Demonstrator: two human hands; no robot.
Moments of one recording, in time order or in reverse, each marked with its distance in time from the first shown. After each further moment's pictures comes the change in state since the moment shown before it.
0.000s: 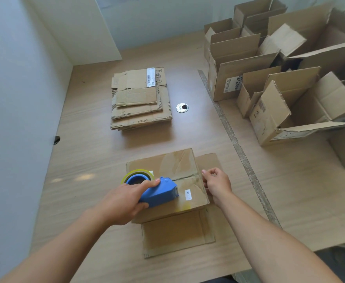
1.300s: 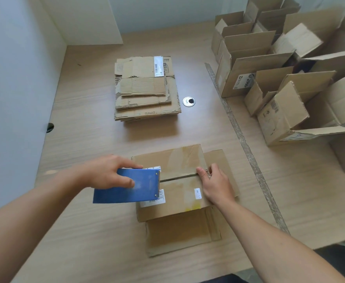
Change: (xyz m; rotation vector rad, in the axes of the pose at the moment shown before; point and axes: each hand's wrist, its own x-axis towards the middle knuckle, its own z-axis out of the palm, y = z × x) left_hand 0.013 -0.079 -0.074 -0.288 -0.270 -0.022; right_hand -0.028 -0.005 0.023 -0.791 0.052 -0.313
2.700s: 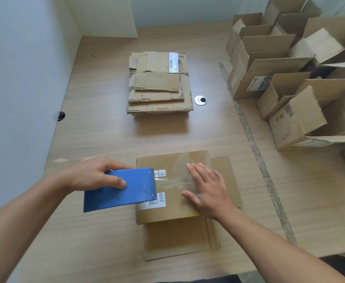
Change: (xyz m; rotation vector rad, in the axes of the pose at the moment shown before) left_hand -0.052 -0.029 0.009 -0.384 -0.062 -0.003; right_hand -0.031 -0.008 0.021 -0.332 0.065 -0.677
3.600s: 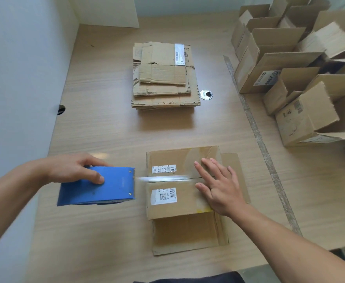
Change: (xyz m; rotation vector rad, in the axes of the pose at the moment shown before) left_hand -0.015 -0.057 -0.041 -0.025 -0.085 -0.079; right_hand 0.001 0.000 -0.002 -0.082 -0.149 0.080
